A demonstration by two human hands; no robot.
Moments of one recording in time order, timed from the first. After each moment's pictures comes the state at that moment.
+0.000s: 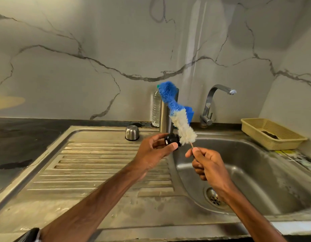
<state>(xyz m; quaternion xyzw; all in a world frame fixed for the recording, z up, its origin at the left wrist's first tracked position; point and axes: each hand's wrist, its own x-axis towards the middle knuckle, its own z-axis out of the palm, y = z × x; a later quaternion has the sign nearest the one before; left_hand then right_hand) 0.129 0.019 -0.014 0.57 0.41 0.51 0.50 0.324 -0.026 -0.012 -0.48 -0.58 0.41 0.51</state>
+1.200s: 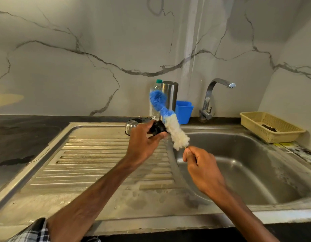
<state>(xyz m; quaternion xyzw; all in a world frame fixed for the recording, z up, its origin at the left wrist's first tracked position) 0.113 0.024 -0.008 0.71 0.45 0.54 0.11 0.296 -0.053 -0.007 -0.59 -0.70 0.13 0.39</state>
